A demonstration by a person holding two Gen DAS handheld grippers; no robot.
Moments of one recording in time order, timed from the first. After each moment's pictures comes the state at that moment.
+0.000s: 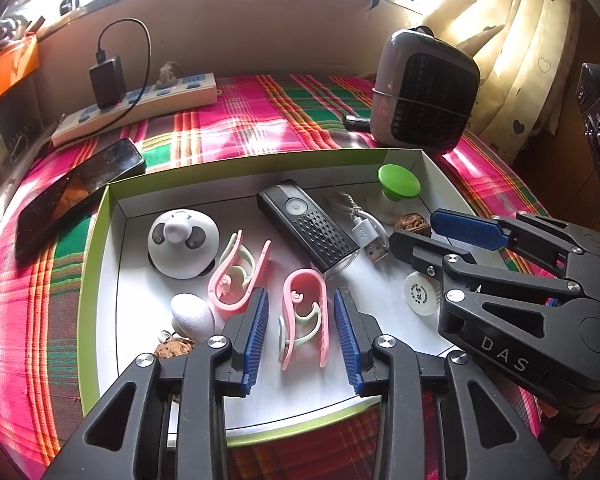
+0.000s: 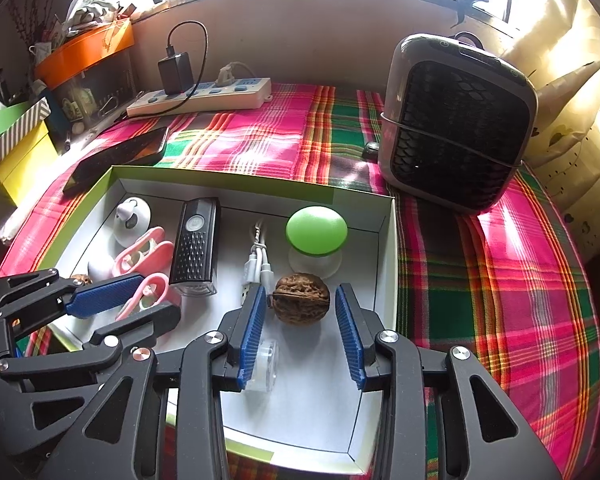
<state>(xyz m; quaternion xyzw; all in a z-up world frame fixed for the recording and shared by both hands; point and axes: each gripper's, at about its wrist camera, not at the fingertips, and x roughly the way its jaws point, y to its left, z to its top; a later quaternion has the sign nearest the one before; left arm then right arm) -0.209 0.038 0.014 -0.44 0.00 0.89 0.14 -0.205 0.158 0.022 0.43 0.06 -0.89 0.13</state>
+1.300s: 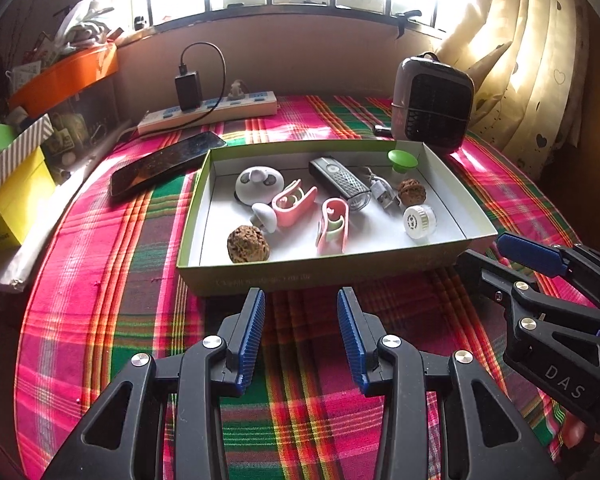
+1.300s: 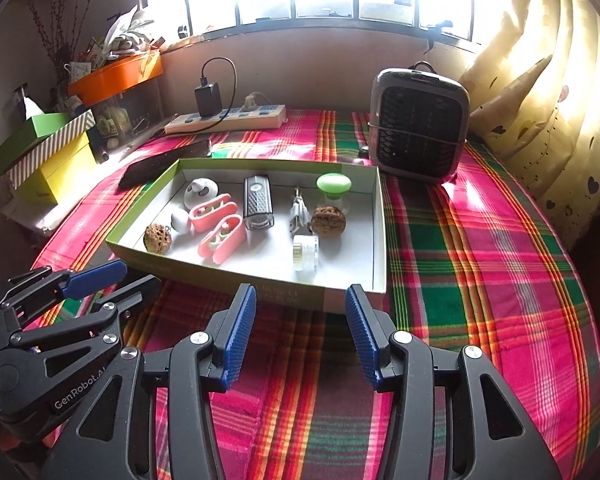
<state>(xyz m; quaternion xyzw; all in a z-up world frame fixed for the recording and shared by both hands) -0.107 0.022 0.029 -0.40 0.01 0.92 0.04 -0.100 0.161 0.038 0.38 0.03 -0.91 0.12</state>
